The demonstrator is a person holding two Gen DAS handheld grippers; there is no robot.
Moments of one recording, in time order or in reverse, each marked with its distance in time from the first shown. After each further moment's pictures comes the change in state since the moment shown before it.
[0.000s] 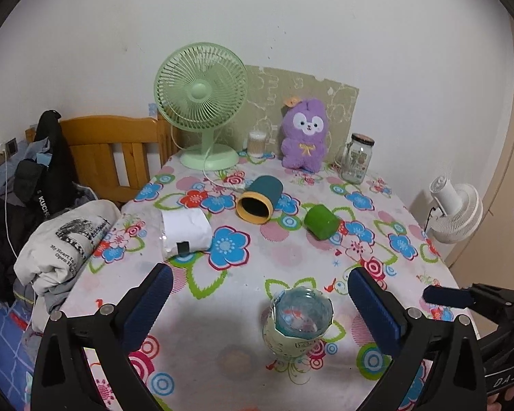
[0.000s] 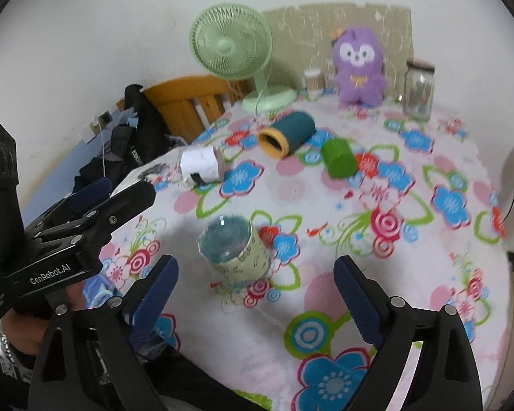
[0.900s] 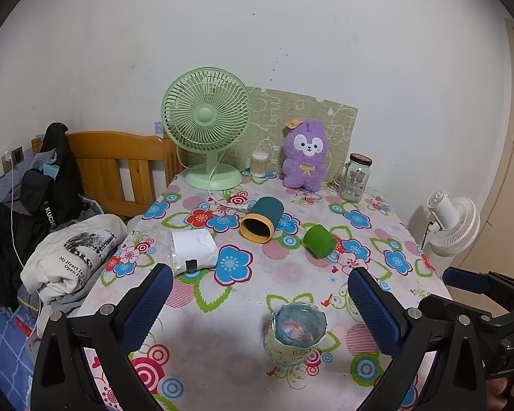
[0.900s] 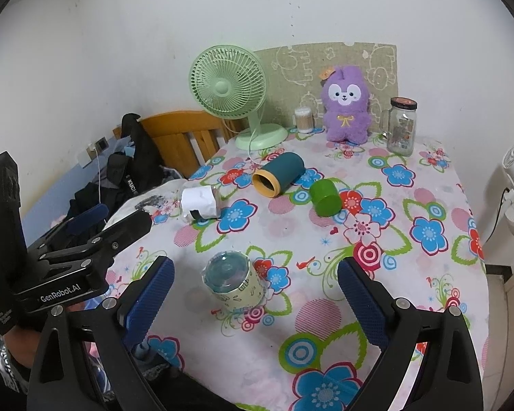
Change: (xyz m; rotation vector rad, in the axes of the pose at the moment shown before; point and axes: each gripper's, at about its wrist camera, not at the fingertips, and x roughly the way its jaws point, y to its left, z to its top) left arm -0.023 0.000 0.011 -0.005 -0.059 0.005; right arm -0.034 0.007 0.010 0.000 -0.122 -0.040
